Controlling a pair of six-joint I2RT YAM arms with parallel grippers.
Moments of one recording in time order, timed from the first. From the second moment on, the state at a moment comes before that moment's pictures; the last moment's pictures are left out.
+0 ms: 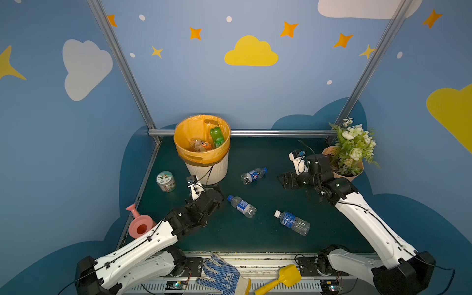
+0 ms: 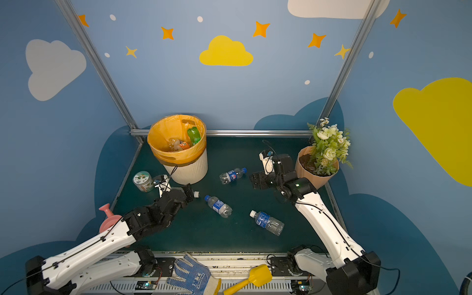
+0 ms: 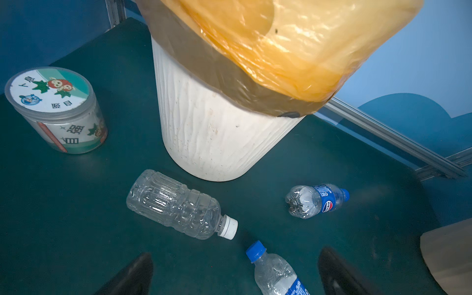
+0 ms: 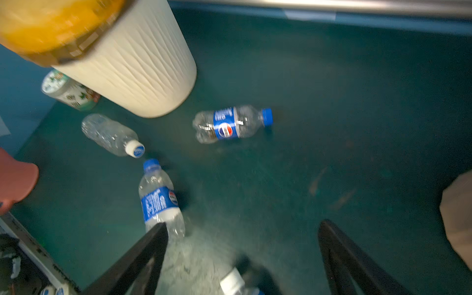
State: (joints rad) left arm -0.85 0.90 0.75 -0.59 -0.73 -1.00; right arm 0.44 1.13 1.06 -0.67 -0.16 0.13
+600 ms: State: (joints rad) left arm -0.86 0.88 0.74 -0.53 -0.73 -0.97; right arm 0.44 0.92 0.77 -0.98 -0.03 0.49
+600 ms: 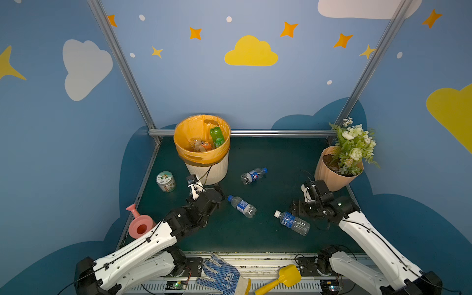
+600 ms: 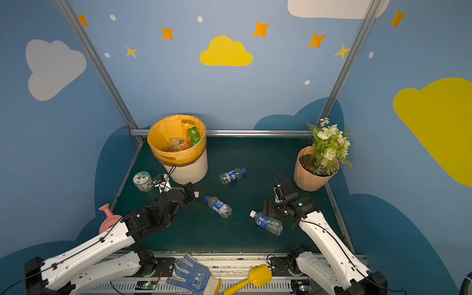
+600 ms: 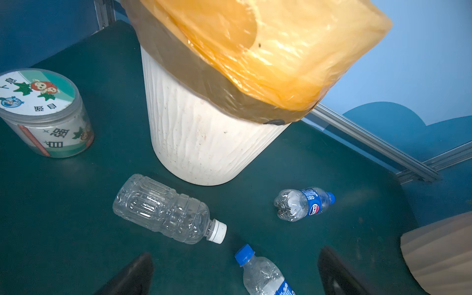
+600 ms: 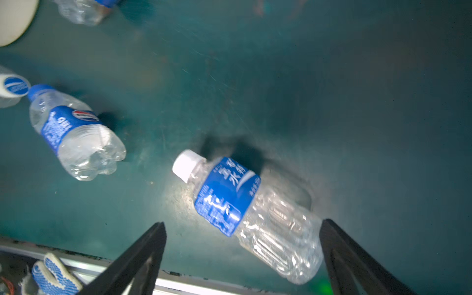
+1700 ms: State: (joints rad) left arm -0.85 0.79 0.68 -0.52 -0.75 -0.89; right arm 0.51 1.01 0.61 -0.70 -0.25 0.99
